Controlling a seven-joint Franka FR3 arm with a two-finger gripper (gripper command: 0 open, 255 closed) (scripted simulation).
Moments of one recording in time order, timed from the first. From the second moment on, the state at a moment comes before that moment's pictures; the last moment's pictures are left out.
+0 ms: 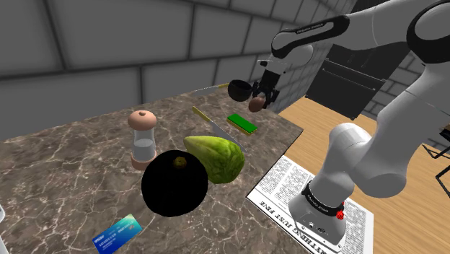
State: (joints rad) arm 0.60 -0.20 -1.06 -2.28 0.05 2.02 -1.76
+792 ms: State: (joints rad) arm 0.56 -0.30 -0.99 -2.18 -0.02 1.86 -1.68
